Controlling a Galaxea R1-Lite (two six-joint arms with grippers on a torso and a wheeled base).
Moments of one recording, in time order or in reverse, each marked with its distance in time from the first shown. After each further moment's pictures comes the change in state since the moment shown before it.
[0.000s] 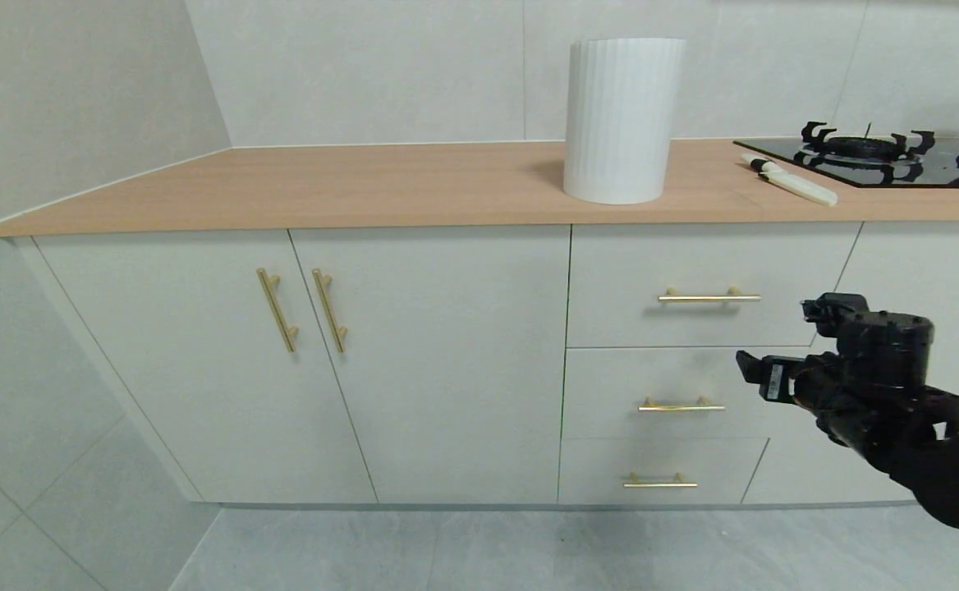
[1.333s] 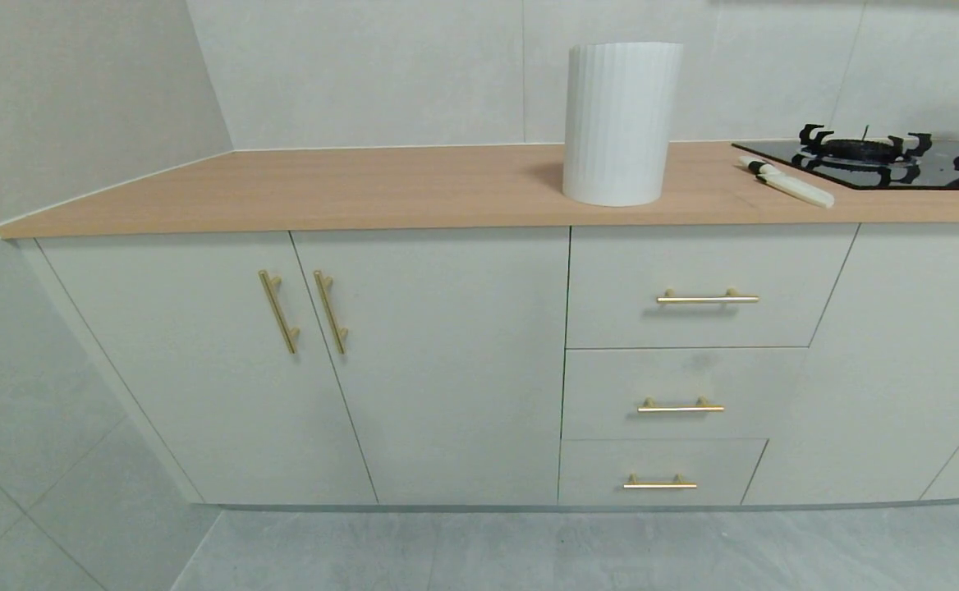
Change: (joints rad) left arm 0.000 0.000 0.000 0.000 0.000 0.000; right arm -0.106 -1.741 0.084 1.223 -0.113 -0.241
